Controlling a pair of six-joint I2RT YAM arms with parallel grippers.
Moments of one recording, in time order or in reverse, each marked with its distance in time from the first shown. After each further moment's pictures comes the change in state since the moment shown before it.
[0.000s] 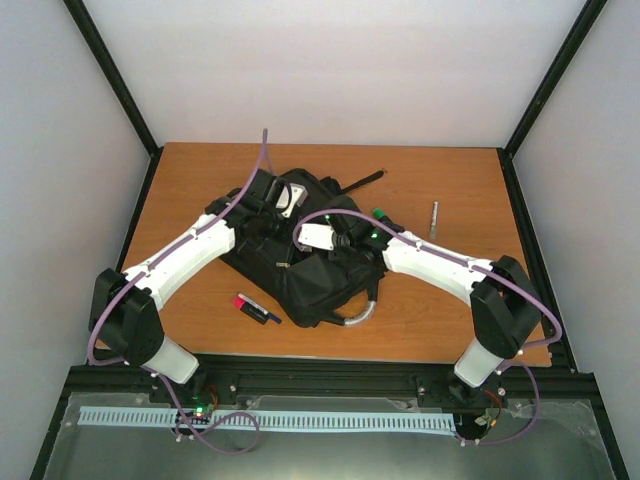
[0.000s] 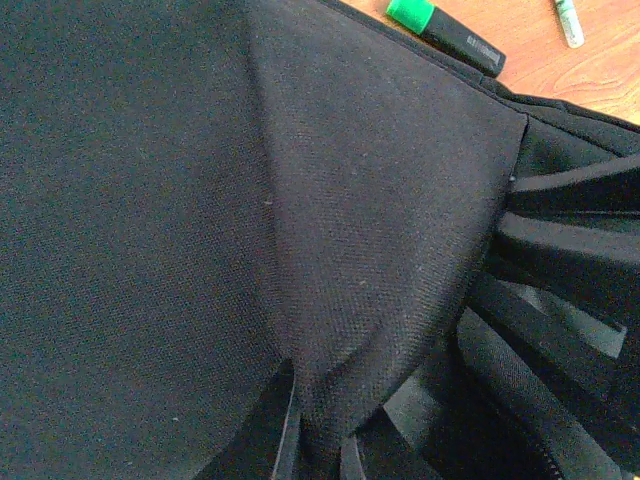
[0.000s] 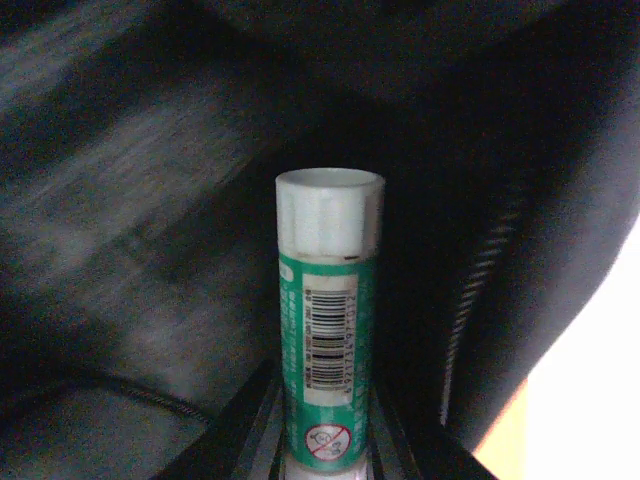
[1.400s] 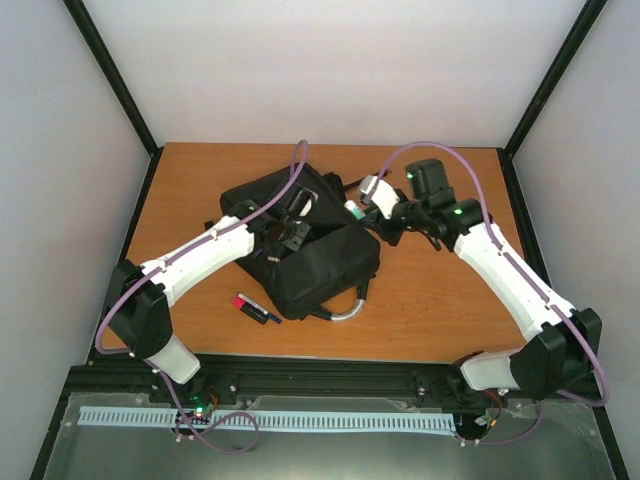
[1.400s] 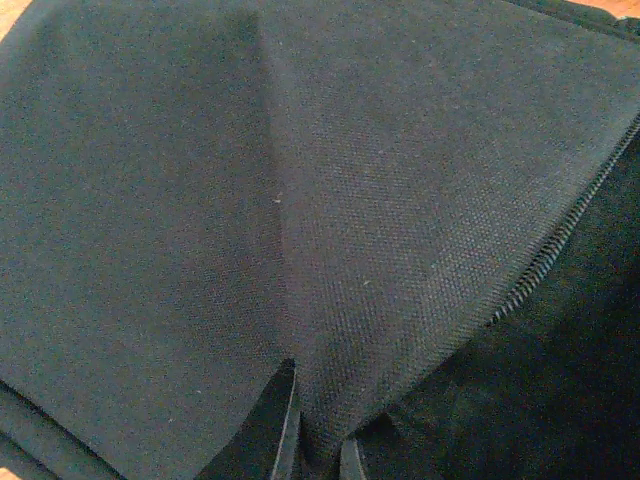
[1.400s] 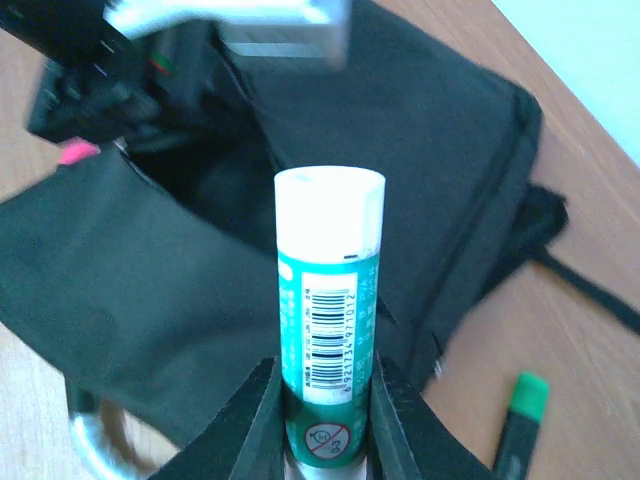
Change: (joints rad) left arm -0.131 0.069 0.045 -0.038 -0.441 0.107; right arm -0.398 -0.316 0.051 -0.312 -0.645 0.425
